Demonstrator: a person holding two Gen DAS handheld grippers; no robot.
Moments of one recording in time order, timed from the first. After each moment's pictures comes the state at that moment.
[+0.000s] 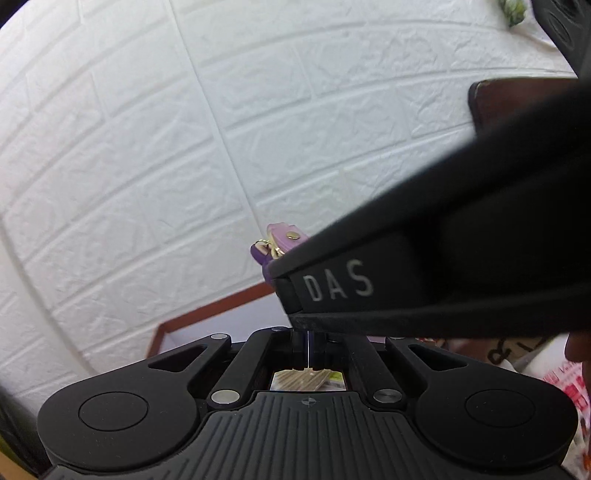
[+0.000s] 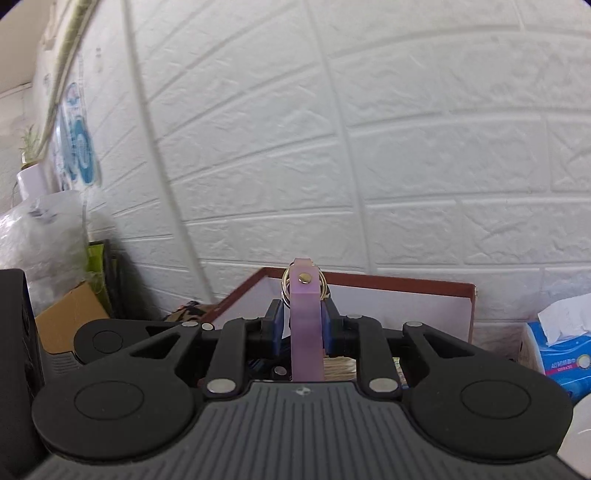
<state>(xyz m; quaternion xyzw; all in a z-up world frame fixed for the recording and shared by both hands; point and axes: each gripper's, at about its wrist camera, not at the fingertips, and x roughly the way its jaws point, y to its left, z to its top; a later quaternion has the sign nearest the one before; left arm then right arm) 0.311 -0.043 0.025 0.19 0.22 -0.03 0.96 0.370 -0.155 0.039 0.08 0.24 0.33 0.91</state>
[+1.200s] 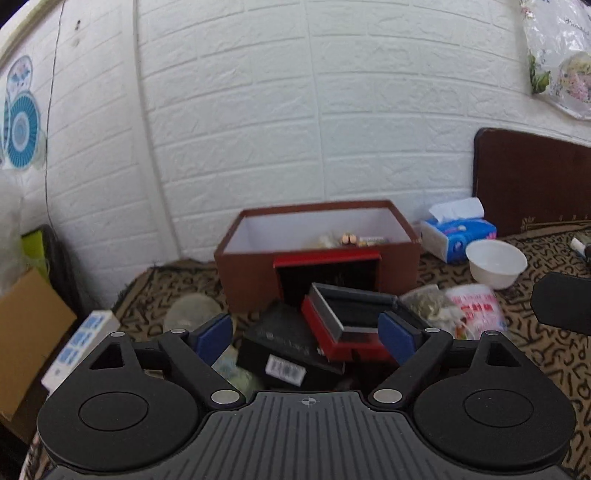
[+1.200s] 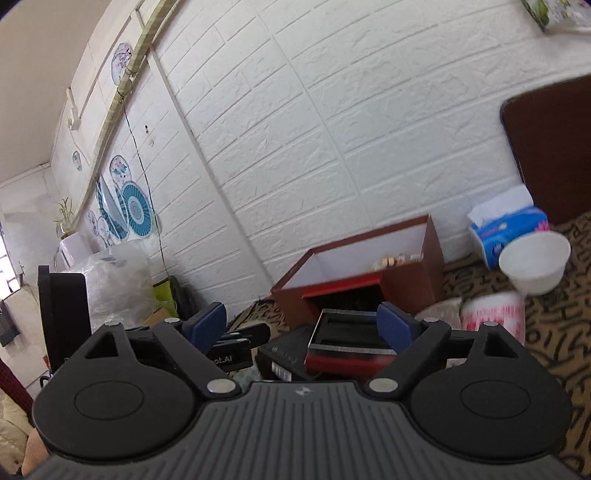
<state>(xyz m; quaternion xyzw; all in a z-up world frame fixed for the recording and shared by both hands) 0.097 -0.027 0.045 0.05 0.26 0.06 0.96 0.090 -0.257 0.042 0.21 0.19 0.31 0.91</state>
